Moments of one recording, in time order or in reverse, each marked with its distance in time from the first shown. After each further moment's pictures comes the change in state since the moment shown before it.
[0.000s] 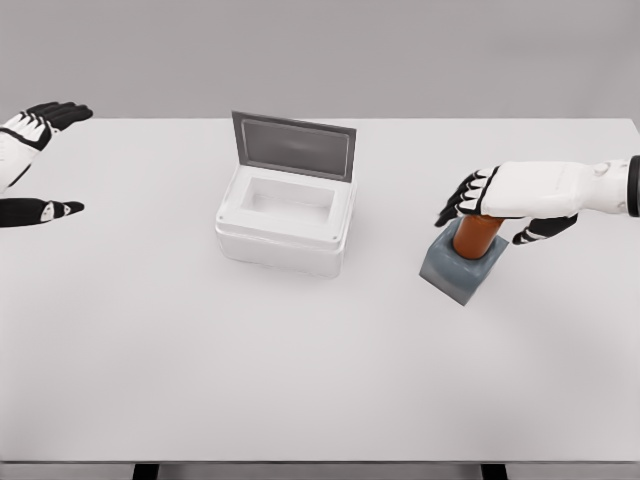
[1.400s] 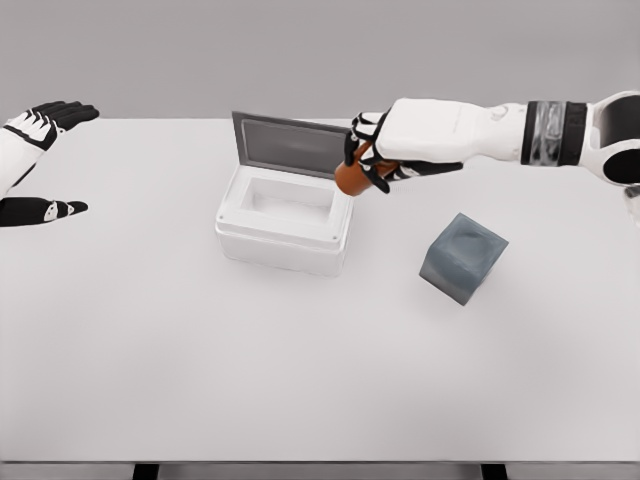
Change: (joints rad) left arm -0.005 0.000 0.001 -0.014 0.000 0.000 -0.020; right arm -0.031 0.377 -0.166 0.078 0.065 0.000 0.000
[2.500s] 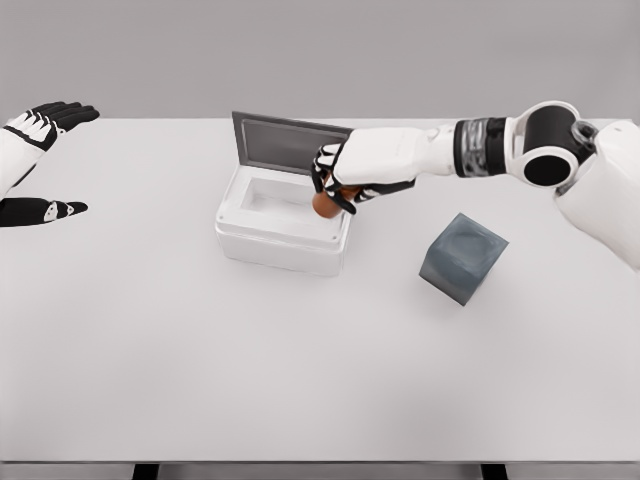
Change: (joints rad) left arm 0.000 0.000 0.000 0.001 -0.004 0.000 0.000; right arm -0.069 0.120 0.156 0.143 0.111 0.000 0.000
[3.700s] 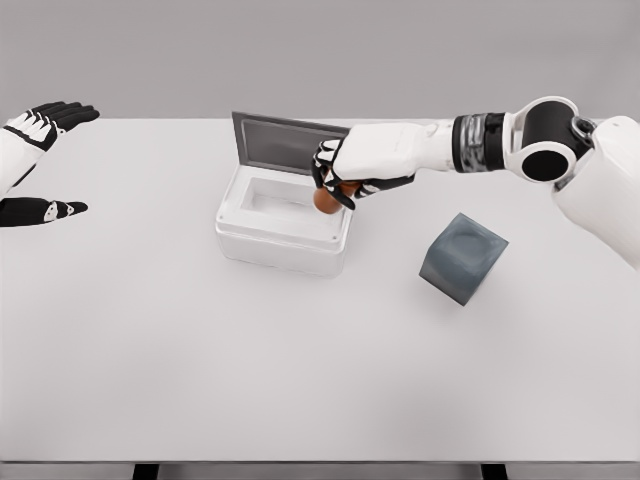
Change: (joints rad) left arm 0.000 0.000 0.000 0.000 0.000 0.000 0.000; right arm -0.014 0.011 0.002 0.027 0.007 0.000 0.000
